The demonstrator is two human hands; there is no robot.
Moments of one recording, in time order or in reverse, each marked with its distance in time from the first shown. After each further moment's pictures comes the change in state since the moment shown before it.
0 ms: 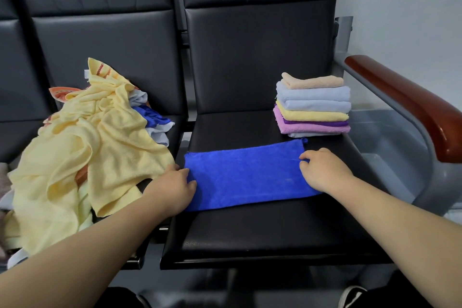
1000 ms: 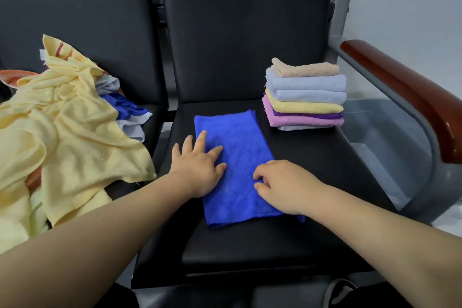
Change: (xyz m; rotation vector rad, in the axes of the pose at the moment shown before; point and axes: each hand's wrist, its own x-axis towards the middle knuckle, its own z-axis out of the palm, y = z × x) left_hand 0.055 0.085 0.014 0.196 -0.032 0.166; right_hand -0.037 -0.044 0.007 -0.105 -0.170 -0.494
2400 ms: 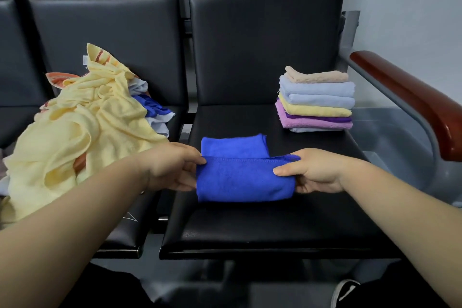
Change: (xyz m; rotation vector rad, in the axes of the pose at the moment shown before) left_hand -0.087 -0.059 -0.069 -1.282 -0.375 -0.272; right_hand -0.016 0.010 -0.032 1.125 -0.350 0.280
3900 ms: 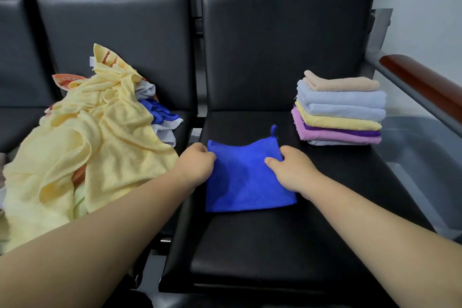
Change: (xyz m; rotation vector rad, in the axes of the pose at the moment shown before) left_hand 0.100 -0.007 0.007 0.168 0.562 0.178; right_hand 0.089 -0.027 0.029 -0.511 0.575 -0.155
